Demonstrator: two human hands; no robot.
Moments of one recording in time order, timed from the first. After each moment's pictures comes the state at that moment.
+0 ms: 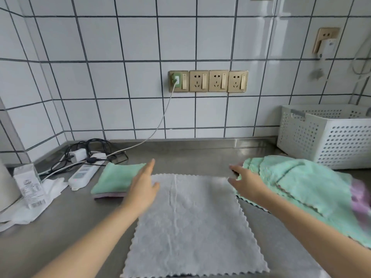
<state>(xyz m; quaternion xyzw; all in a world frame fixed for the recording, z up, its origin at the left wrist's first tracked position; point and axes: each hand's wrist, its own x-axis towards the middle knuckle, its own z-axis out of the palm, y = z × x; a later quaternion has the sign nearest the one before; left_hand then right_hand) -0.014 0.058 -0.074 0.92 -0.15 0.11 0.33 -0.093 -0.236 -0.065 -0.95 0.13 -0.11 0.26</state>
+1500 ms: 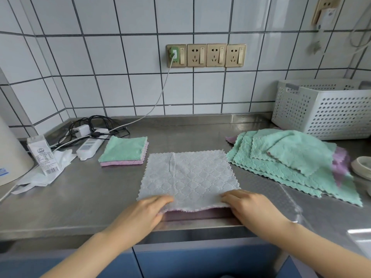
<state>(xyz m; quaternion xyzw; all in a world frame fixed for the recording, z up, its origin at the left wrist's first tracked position) -0.145 0.111 -0.128 0.89 -0.42 0.10 0.17 -0.233 -0.192 -0.127 -0.97 -0.16 -0.21 0.01</state>
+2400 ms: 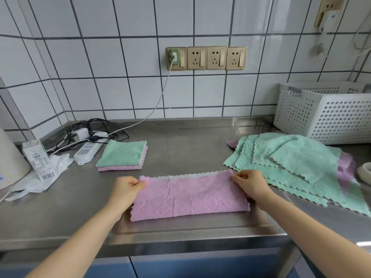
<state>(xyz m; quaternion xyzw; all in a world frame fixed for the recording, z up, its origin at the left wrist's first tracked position) -0.066 0.105 -0.118 0.86 -0.01 0.03 0.51 -0.148 -0.224 -0.119 -0.85 0.23 -0.14 0.45</state>
